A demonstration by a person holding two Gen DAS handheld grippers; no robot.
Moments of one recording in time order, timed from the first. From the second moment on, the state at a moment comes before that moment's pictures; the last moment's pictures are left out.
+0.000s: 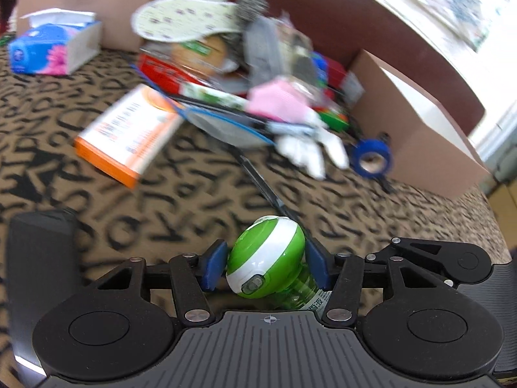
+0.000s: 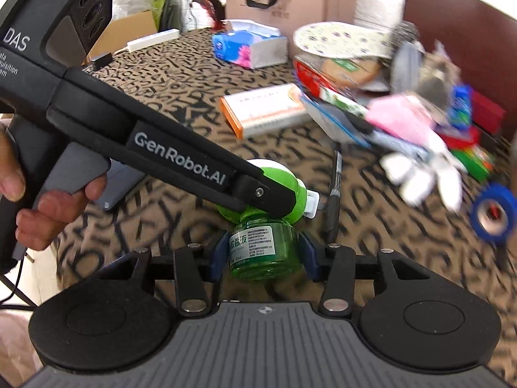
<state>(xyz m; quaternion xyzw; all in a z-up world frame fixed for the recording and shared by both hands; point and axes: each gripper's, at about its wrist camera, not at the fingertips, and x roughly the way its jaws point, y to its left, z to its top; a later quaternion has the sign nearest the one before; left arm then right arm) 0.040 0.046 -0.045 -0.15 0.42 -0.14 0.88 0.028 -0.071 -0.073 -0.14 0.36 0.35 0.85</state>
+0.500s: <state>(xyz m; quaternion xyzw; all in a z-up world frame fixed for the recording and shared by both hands) 0.025 -0.035 -0.047 -0.09 0.44 -0.21 0.87 -0.008 -0.142 -0.080 -0.08 0.38 0.27 0.88</state>
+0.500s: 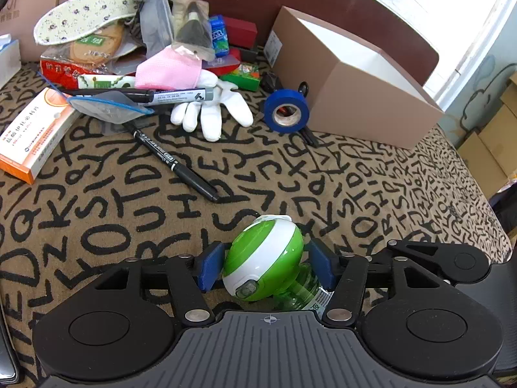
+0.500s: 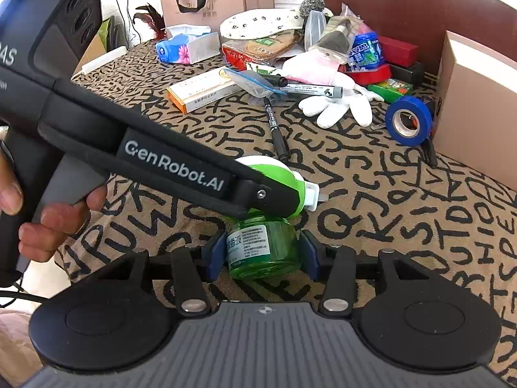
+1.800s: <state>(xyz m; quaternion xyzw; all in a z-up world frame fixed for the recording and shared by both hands) 0.054 -0.085 0.023 -0.04 0.35 -0.24 0.90 0.012 -0.185 -0.019 -0.04 0.31 0.25 0.92</state>
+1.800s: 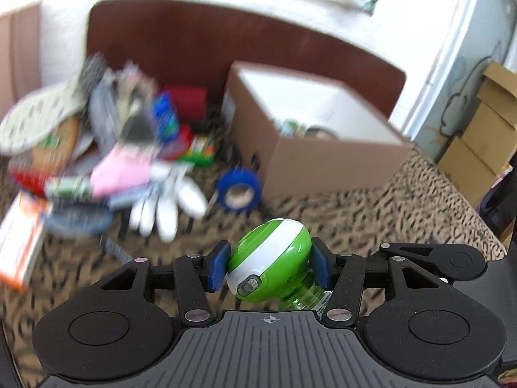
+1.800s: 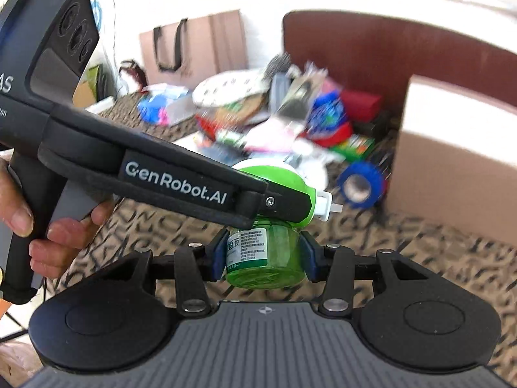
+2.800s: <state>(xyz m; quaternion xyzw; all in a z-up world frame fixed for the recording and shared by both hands) 0.270 -0.204 0.069 -0.04 0.32 -0.28 0.90 0.197 -0.296 0.029 -0.07 0.29 0.19 0.94</state>
